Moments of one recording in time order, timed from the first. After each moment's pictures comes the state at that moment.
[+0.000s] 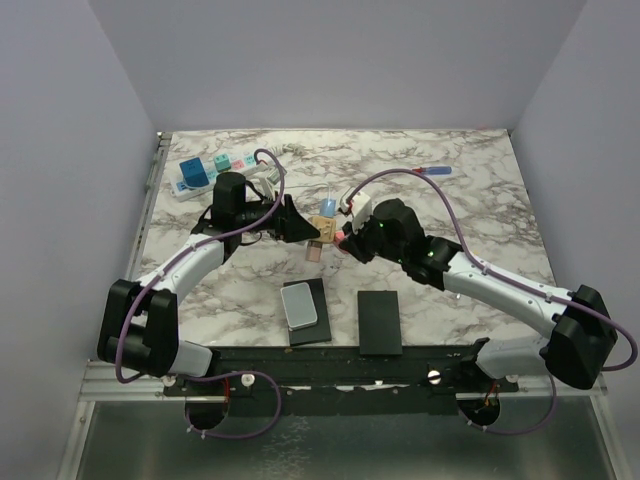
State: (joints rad) left arm -0.28 1.39 0.84 0.13 0.95 -0.41; right arm 0.82 1.31 0.93 -0.12 -0.03 -0.10
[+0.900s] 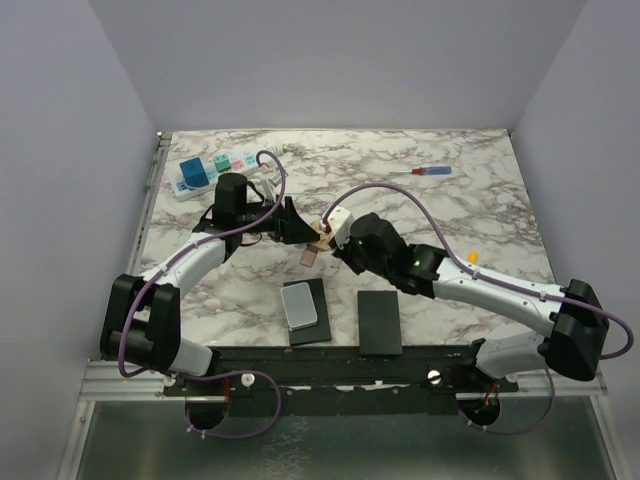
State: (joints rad) left arm -0.28 1.42 0.84 0.13 0.99 -0.44; right arm 0.98 1.34 0.99 -0.23 0.20 -0.16
